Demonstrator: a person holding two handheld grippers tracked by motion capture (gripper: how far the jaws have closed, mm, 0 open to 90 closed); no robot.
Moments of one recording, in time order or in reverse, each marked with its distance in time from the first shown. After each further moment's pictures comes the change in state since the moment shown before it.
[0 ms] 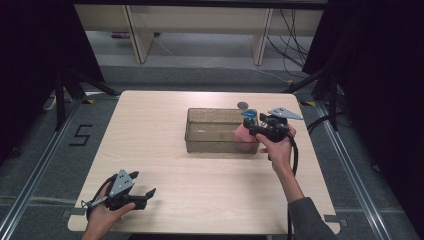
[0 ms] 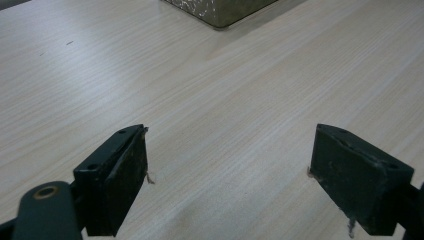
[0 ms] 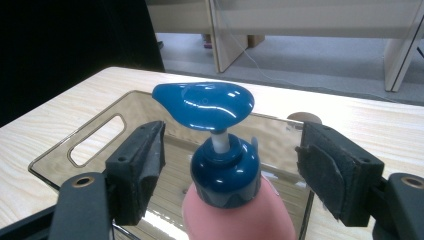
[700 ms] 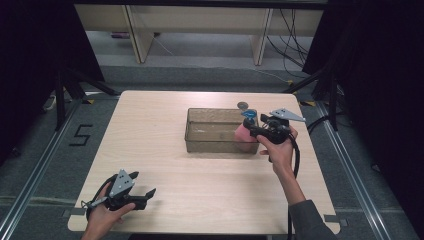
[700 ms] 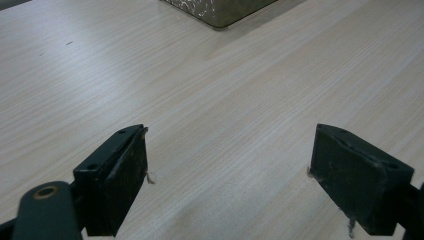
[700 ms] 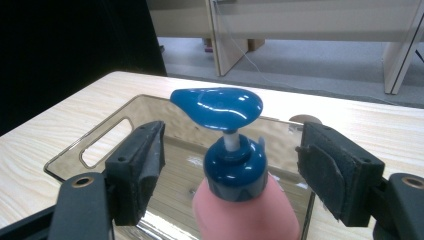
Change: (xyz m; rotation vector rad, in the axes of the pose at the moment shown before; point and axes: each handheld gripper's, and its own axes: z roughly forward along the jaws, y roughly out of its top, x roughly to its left) left arm -0.001 0.000 0.000 -0.006 -0.002 0.000; right arm 0.008 0.001 -0.011 -0.012 0.001 0.027
